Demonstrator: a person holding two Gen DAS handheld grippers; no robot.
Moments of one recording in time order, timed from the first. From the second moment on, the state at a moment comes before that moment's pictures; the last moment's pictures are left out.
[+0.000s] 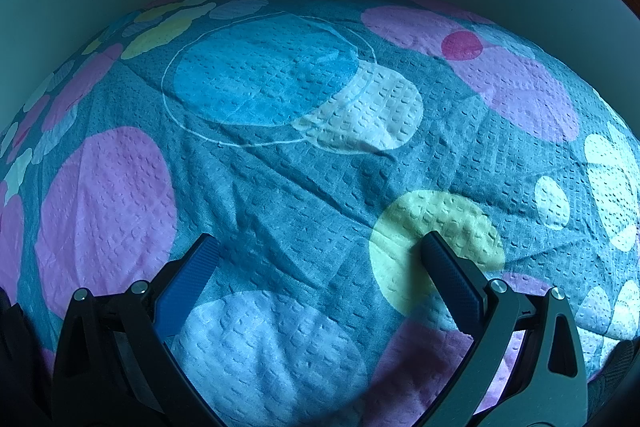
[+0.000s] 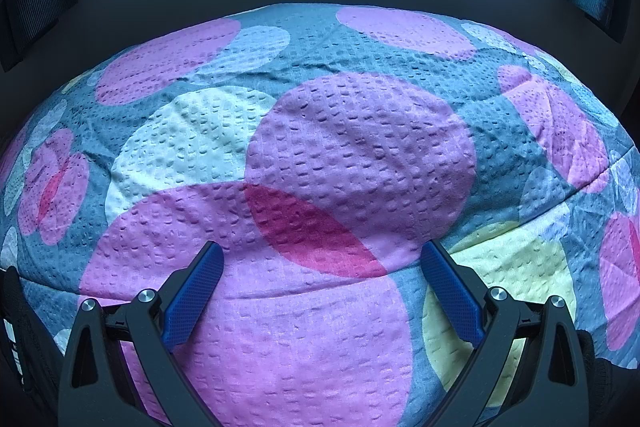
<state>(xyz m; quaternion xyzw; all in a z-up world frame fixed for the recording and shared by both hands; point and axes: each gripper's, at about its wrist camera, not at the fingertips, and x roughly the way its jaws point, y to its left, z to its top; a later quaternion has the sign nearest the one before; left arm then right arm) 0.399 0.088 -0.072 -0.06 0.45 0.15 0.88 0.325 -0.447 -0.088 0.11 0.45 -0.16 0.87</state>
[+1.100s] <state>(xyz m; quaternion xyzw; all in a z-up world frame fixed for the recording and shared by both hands) 0.399 0.087 -0.071 -0.06 0.45 0.15 0.88 0.326 -0.441 -0.092 0.11 0.45 -0.16 0.87</state>
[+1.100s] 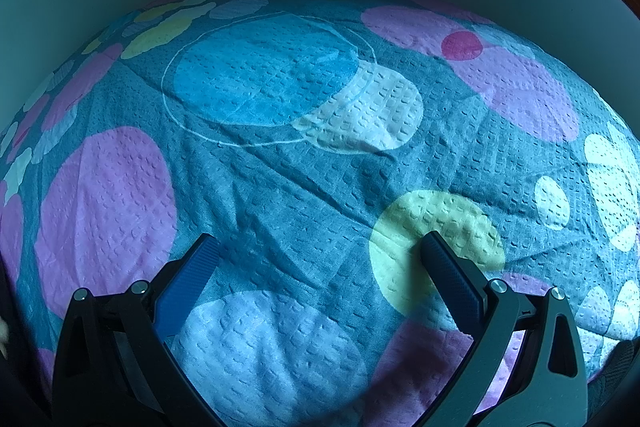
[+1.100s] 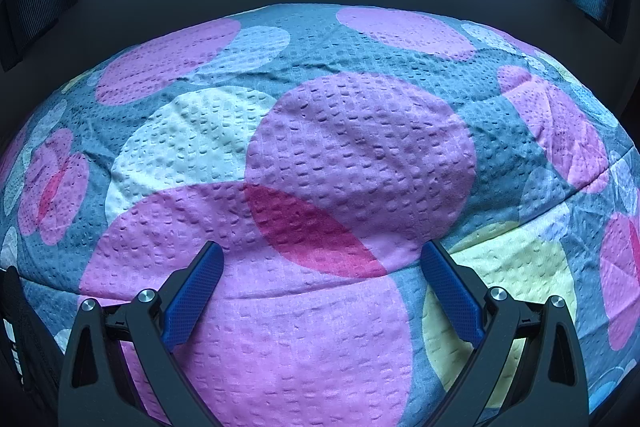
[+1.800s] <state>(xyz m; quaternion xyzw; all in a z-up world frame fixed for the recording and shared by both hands) 0.401 0.089 -0.074 -0.06 0.45 0.15 0.88 0.325 -0.441 -0.094 0.11 0.45 -0.16 0.87</state>
